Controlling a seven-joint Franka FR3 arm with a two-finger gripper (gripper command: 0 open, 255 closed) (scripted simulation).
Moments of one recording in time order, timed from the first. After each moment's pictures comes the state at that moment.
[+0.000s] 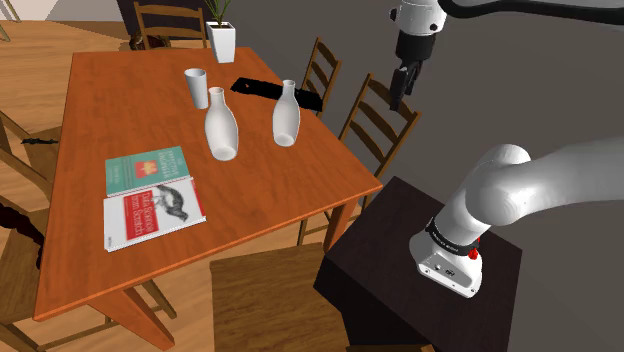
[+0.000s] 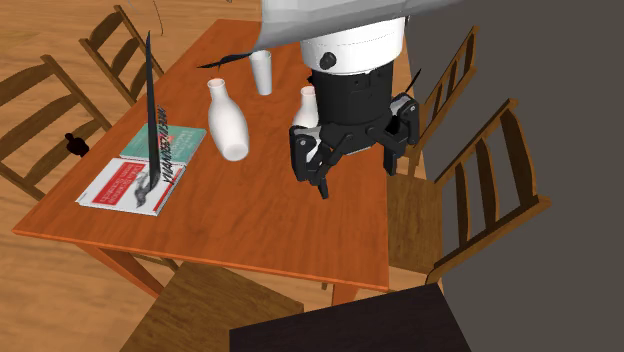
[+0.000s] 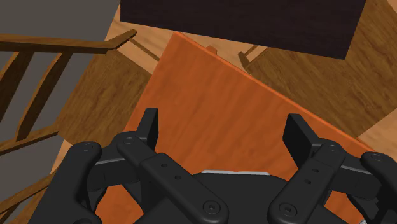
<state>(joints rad) 0.00 -0.76 0.06 -2.39 -0.08 1.51 -0.07</state>
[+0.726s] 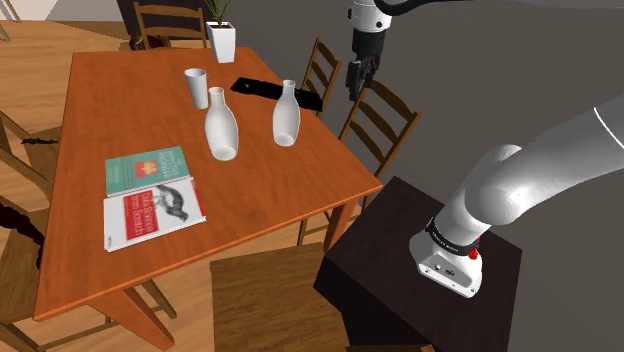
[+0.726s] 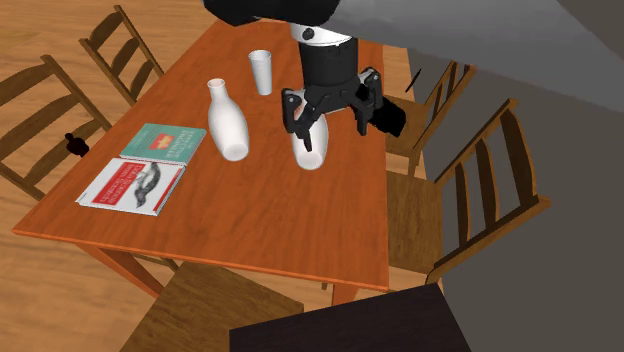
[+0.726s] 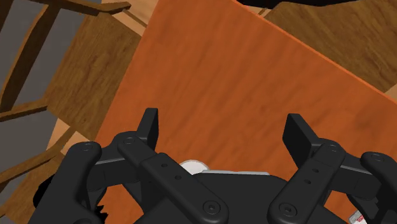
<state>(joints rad) -0.02 -0.41 0.05 -2.21 -0.08 1.68 -0.06</state>
